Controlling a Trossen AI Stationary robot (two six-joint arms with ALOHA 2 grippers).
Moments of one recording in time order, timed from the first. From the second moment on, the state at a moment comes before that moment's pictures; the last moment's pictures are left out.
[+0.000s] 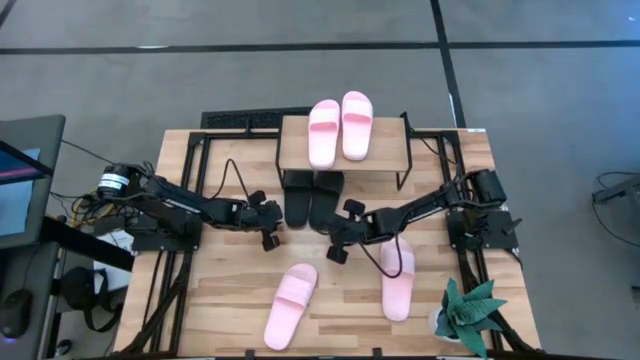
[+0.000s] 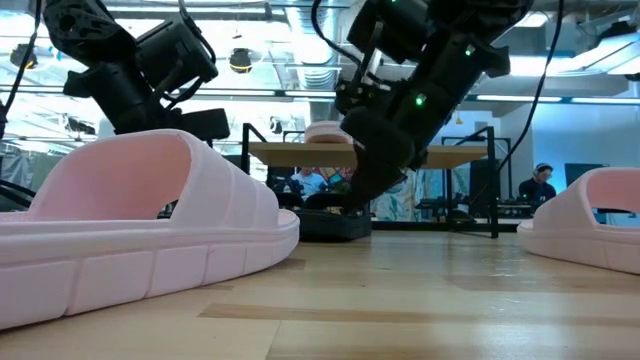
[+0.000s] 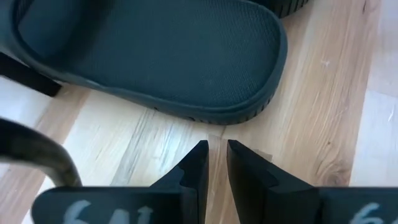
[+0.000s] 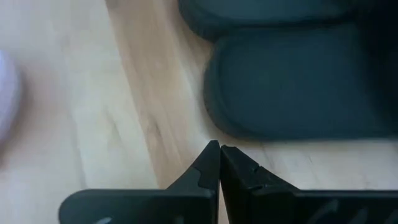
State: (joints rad) left arm -0.05 1.46 0.51 0.01 -0.30 -0.28; right arm 0.17 1.87 1.06 -0.18 0.34 0.34
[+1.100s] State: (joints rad) left arm -0.01 1.46 0.51 0.05 -0.30 -0.25; right arm 0.09 1.87 1.06 -0.24 0.36 0.34
